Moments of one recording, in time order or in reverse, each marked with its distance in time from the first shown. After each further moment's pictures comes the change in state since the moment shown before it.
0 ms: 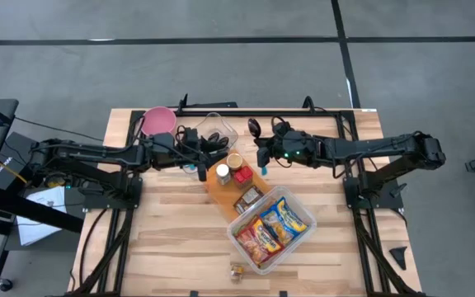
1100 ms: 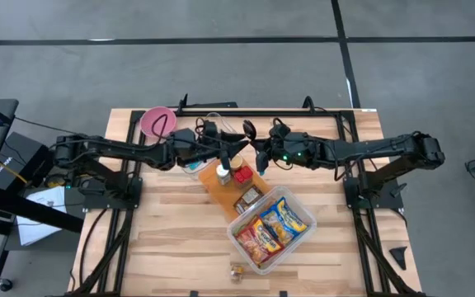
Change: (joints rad) left arm 0.037 0.296 0.138 0.292 -0.028 -0.161; right arm 0.023 0.009 0.000 0.088 -0.034 -0.131
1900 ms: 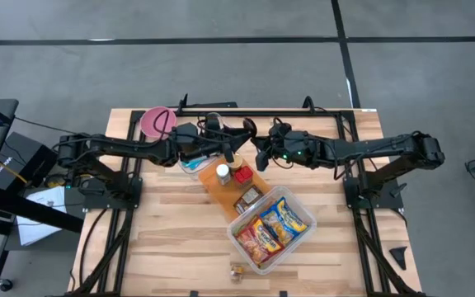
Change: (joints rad) left arm 0.038 0.035 0.067 -0.005 -0.001 -0.053; right arm -0.002 -0.001 -0.001 0.014 0.026 -0.093
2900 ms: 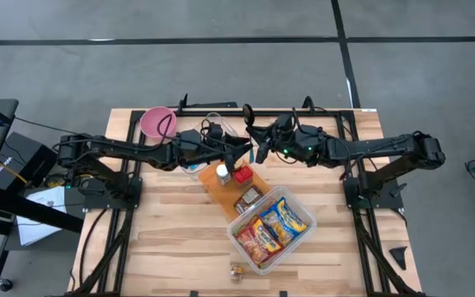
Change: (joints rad) left arm -0.054 0.002 -0.003 -0.071 -0.004 0.073; right arm -0.009 -0.005 0.011 0.278 -0.001 -0.014
